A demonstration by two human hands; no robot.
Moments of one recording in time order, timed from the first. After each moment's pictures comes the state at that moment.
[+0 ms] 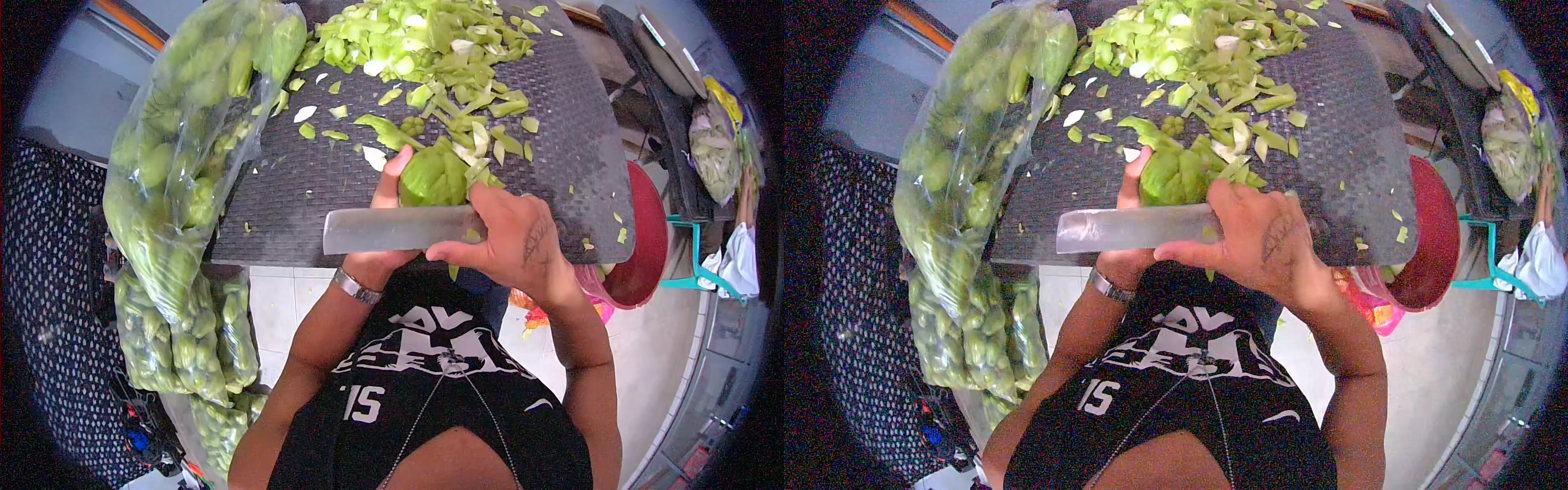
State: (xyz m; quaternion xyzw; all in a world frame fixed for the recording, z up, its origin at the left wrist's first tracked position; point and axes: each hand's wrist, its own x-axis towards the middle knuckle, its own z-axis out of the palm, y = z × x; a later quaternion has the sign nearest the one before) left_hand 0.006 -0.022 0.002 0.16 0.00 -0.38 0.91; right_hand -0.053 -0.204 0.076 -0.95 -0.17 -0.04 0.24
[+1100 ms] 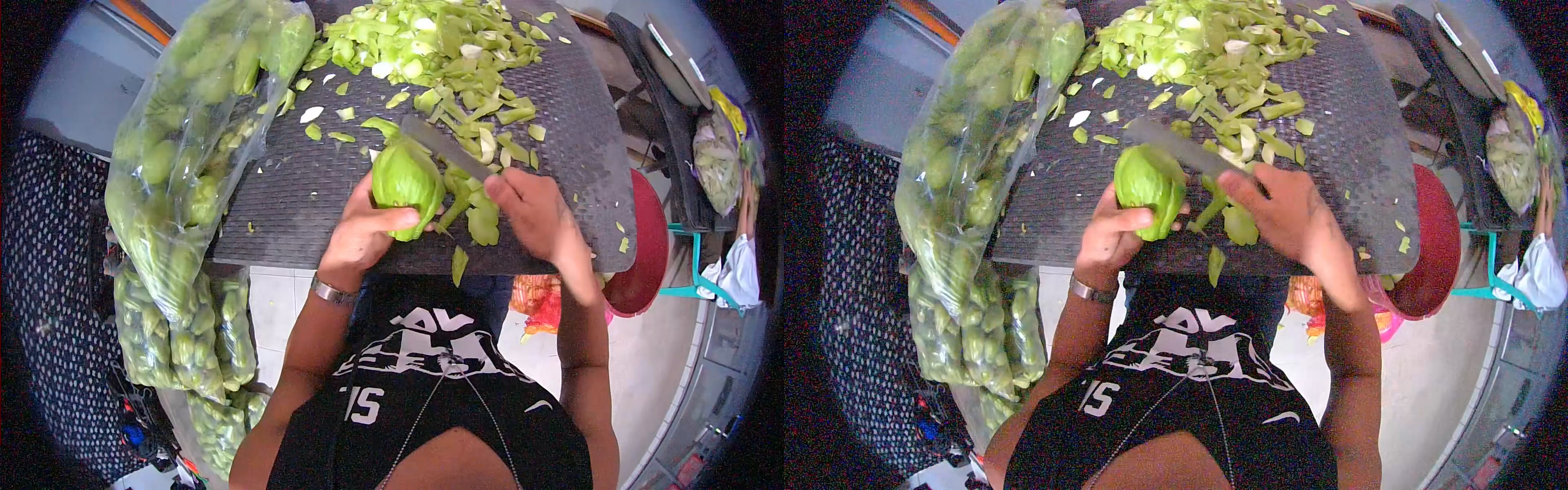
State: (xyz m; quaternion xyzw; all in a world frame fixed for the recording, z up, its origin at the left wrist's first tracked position) left_hand 0.002 0.020 0.009 0.46 -0.10 -0.24 0.85; right_hand -0.020 -0.237 0.059 -0.93 -0.03 0.06 0.36
